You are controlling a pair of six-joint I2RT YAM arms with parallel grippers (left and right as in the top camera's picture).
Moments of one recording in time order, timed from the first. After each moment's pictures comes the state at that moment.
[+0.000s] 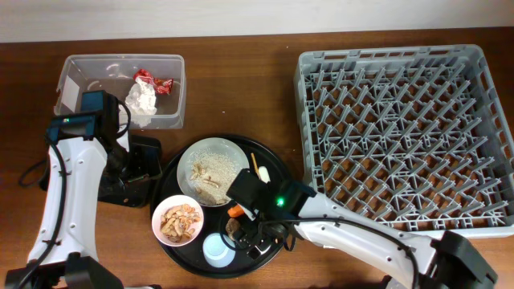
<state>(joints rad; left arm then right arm) 0.13 1.56 1.35 -1.35 -0.03 -0.18 0.97 1.60 1.13 -0.92 -0.11 0.24</state>
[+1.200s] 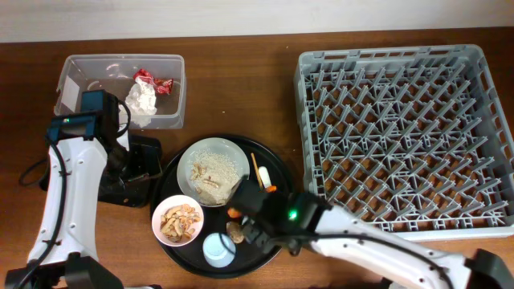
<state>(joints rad) 0.13 1.56 1.35 -1.34 -0.03 -0.18 1.02 1.48 1.16 -0.95 0.01 0.24</state>
